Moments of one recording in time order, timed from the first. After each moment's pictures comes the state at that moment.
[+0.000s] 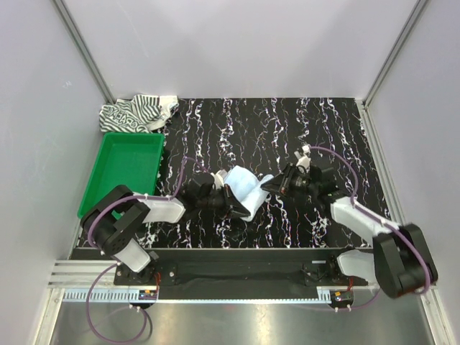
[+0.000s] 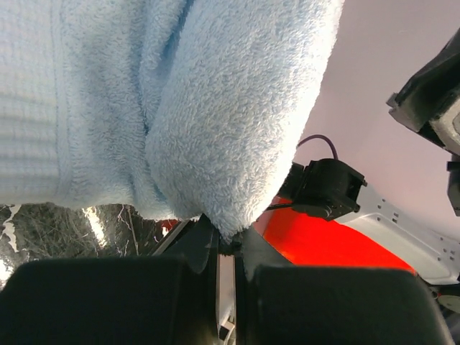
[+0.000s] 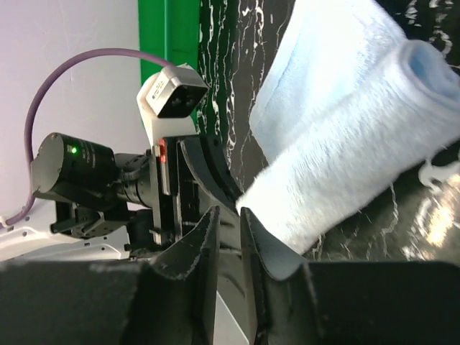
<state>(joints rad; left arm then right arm) -0.73 1.58 0.55 0.47 0.59 -1.24 0.31 1.16 0.50 0.20 -0.65 0.95</state>
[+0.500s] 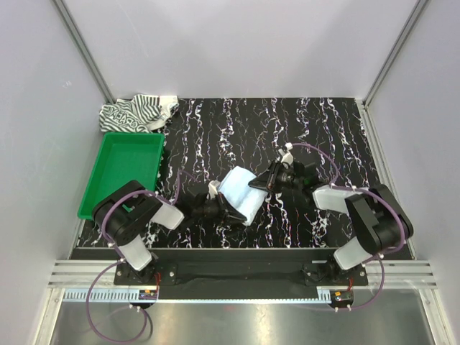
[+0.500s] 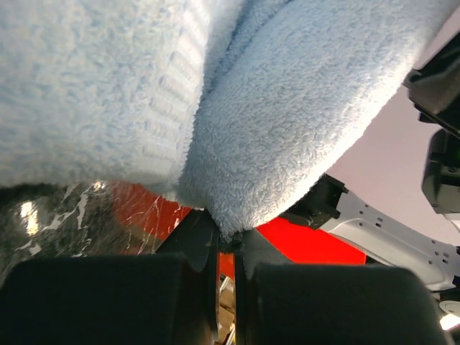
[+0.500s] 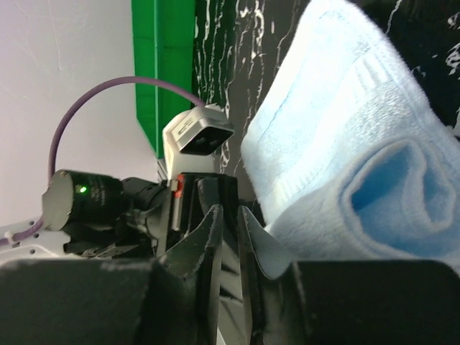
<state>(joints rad) -0.70 1.68 0.40 0.73 0.60 -1.45 0.40 1.53 0.58 0.52 -0.66 0.98</state>
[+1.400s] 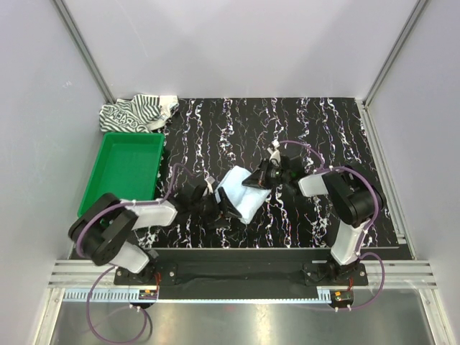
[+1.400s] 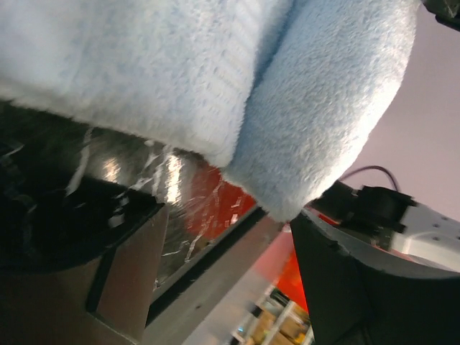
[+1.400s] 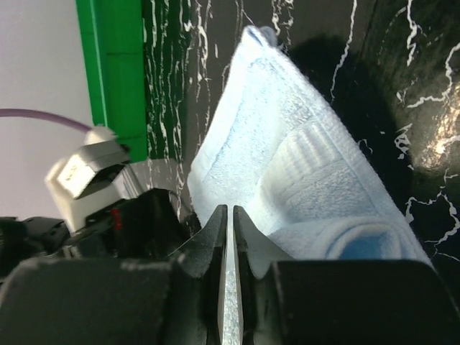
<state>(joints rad) -0.68 1.50 0.48 0.24 0.49 -1.16 0.42 1.84 0.75 0.56 -0.66 0.90</state>
